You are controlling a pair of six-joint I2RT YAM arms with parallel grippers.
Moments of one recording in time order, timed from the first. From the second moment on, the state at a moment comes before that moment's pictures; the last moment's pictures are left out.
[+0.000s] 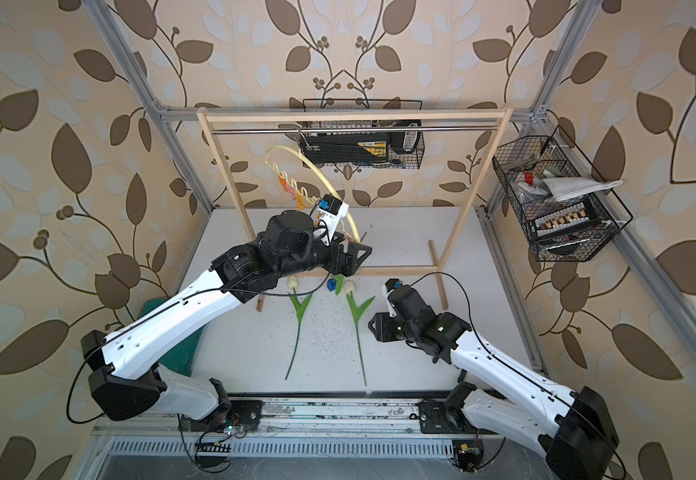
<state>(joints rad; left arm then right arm) -0.93 1.42 1.60 -0.59 0.00 -0.32 0.74 1.04 0.68 -0.55 -0.04 0.65</state>
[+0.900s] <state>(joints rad) -0.93 0.97 1.26 -0.68 -0.28 -0.43 0.94 1.38 0.69 -0.42 0.20 0.74</state>
